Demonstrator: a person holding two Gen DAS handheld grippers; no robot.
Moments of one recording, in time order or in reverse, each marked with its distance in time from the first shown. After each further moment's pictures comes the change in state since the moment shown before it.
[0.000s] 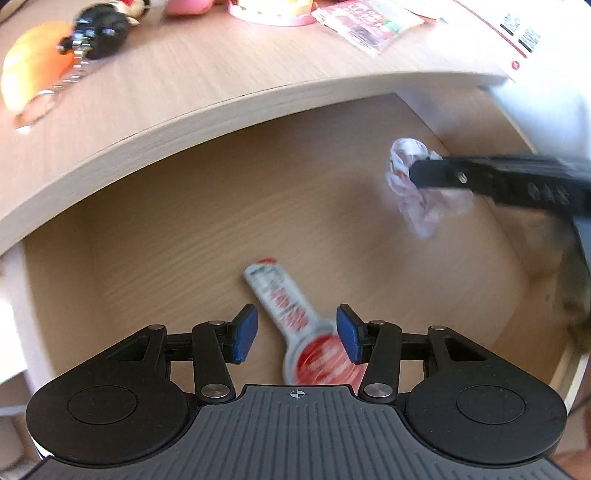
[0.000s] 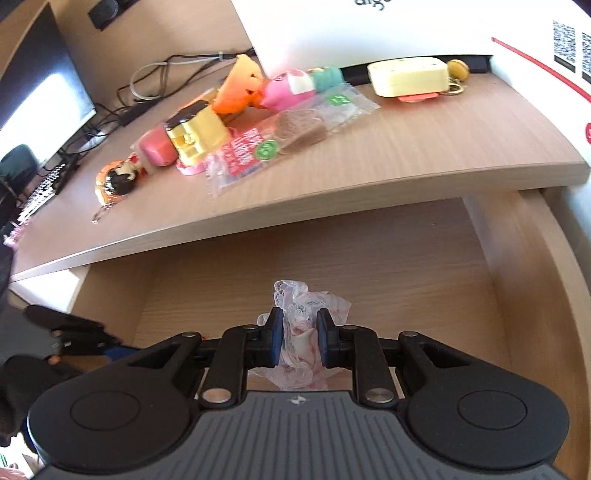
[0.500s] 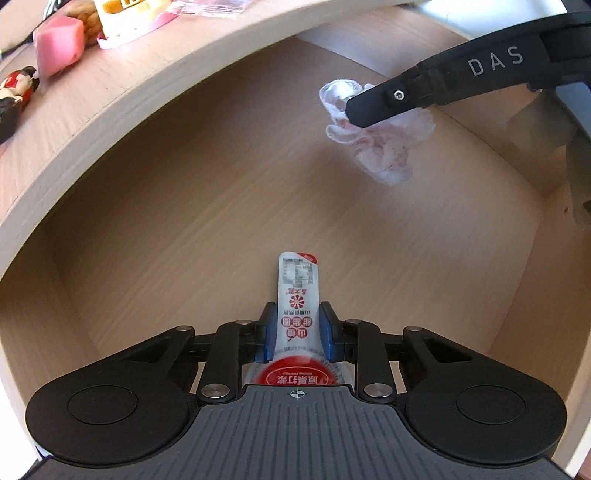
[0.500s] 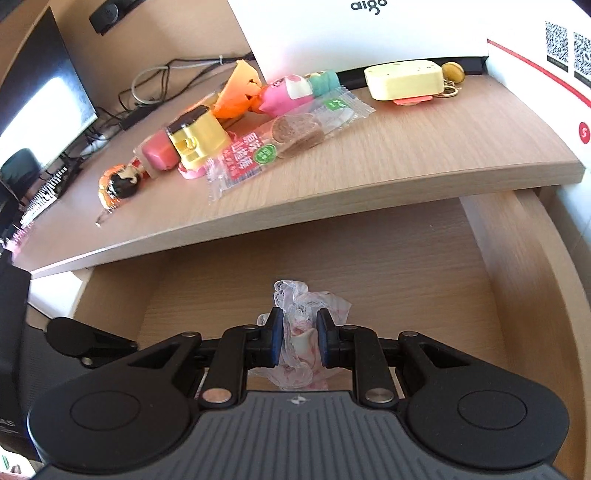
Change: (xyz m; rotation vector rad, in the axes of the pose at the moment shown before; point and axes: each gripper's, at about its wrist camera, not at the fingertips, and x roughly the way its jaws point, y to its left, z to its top) left arm 0.017 -0.065 -0.021 0.324 0.011 0.109; right arm -0.008 -0.004 0.000 0.006 0.001 -0.015
